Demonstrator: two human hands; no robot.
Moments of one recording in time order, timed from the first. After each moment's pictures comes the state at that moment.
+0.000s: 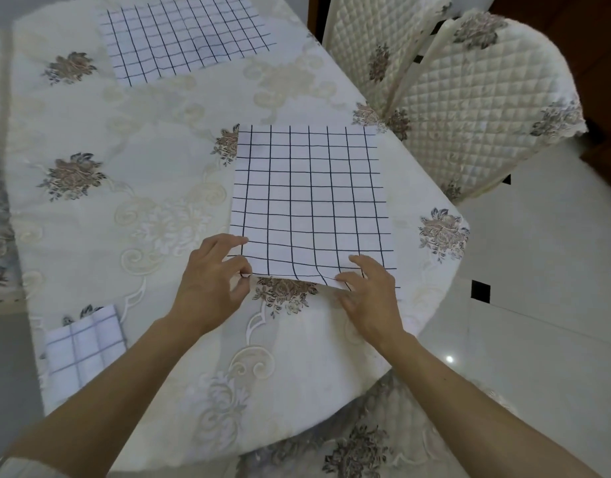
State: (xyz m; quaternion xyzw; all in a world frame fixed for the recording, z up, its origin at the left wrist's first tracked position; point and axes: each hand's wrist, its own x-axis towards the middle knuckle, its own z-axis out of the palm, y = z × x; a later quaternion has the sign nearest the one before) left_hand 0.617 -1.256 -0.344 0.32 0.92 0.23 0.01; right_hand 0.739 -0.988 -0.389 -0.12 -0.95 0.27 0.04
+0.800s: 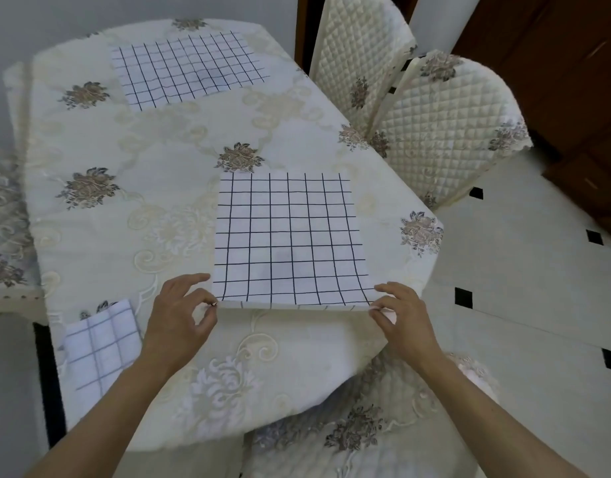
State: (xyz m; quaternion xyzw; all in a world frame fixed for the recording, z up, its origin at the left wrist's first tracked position) left_hand 0.680 -1.332 -0.339 0.23 0.92 0.32 0.01; right_hand 0.828 -0.971 -0.344 -0.17 -0.94 0.29 0.06
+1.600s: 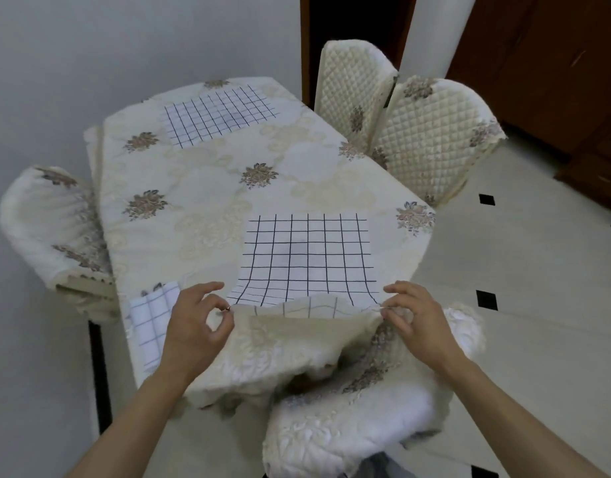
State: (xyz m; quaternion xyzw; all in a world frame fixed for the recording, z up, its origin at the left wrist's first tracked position) left_hand 0.791 -1.371 -0.276 0.23 0.92 0.32 -0.07; right_hand 0.933 -1.017 -0.292 -0.11 -0.90 0.39 0.14
